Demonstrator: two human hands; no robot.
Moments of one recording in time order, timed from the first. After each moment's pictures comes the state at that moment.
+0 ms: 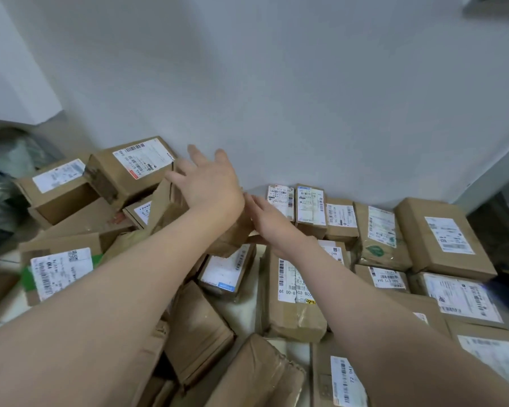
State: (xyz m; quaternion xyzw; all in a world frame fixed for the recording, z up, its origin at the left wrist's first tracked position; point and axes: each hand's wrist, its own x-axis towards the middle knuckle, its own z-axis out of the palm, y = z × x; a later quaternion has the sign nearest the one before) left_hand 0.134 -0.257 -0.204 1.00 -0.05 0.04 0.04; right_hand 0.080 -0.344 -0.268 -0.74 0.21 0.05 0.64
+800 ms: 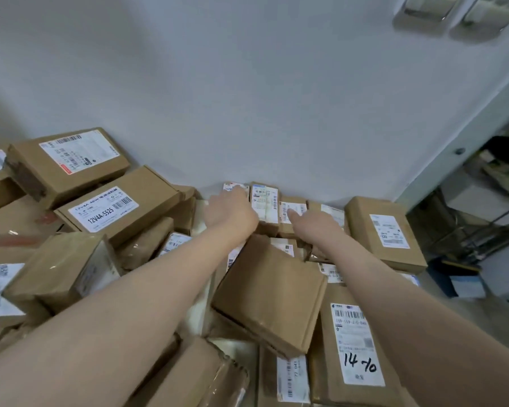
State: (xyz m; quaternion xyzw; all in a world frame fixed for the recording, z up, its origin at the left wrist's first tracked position) left_hand 0.088 -0.352 -0.246 0.96 -0.14 -0.11 0.19; right_hand 0.008 -0.484 -0.244 -0.90 0.38 0.12 0.19
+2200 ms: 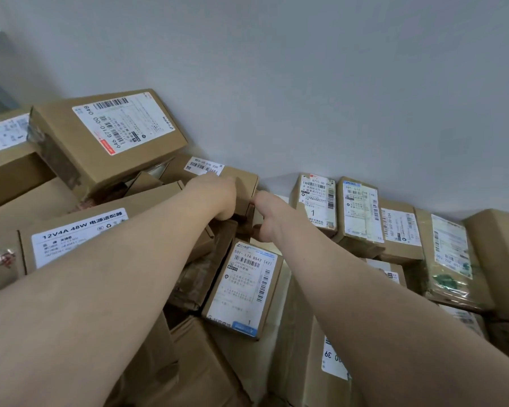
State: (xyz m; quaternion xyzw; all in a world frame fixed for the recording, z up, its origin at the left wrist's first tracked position) left_hand 0.281 -0.257 -0.341 0.94 -0.23 -0.23 -0.11; right_hand 0.215 -0.348 -0.350 -0.55 0.43 0.16 0.69
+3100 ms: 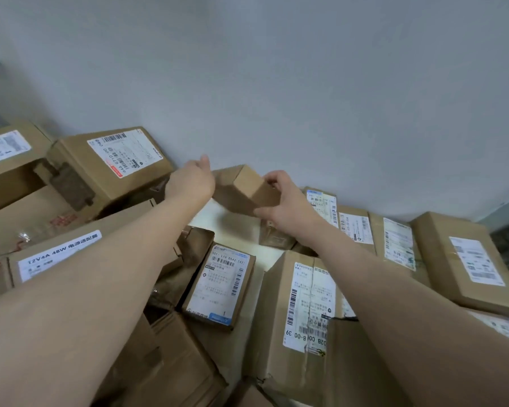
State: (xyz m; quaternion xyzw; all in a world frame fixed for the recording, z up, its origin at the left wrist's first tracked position) left_hand 0.260 -0.254 -0.306 0.91 0.02 -0.12 0.39; right_hand 0.157 -0.412 -0.312 -0.86 0.15 -0.01 0.49
